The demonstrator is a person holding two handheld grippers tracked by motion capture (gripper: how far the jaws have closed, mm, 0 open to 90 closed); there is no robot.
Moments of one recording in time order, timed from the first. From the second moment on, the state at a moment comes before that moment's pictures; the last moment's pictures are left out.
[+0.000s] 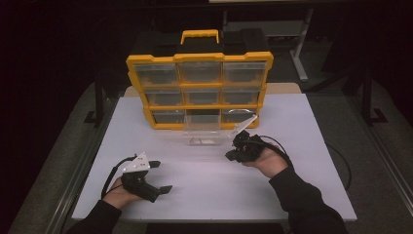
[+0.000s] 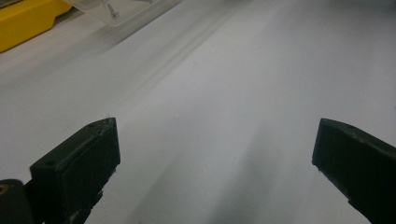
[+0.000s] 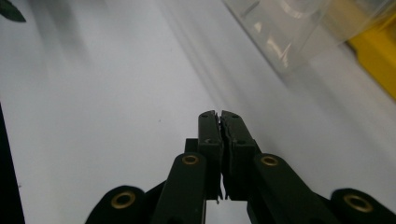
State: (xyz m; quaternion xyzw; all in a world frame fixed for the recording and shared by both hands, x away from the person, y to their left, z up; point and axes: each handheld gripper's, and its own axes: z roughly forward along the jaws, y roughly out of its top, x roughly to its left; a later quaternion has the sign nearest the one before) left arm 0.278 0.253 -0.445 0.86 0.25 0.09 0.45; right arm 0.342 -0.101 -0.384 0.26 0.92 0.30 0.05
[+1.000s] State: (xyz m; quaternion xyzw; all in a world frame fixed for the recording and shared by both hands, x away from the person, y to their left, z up) left arm 0.277 0.255 -0.445 0.85 0.25 0.09 0.45; right arm 0.407 -0.060 -0.328 0.25 0.91 0.34 0.08
